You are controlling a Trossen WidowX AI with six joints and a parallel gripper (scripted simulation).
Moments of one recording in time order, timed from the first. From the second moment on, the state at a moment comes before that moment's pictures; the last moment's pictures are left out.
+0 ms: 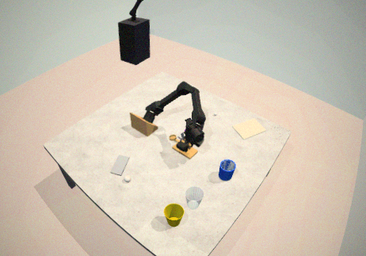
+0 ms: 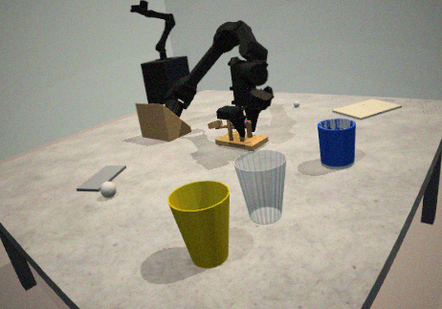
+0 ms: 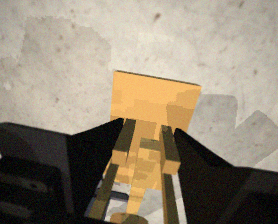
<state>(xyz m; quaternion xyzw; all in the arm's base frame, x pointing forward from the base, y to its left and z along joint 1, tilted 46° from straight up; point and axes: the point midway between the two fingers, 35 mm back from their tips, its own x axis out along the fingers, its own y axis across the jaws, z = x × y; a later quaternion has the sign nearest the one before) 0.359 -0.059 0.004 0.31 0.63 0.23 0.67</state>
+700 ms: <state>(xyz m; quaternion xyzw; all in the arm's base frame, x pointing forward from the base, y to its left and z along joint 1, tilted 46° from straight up) 0.359 -0.054 0.000 0.31 0.64 0.23 0.67</state>
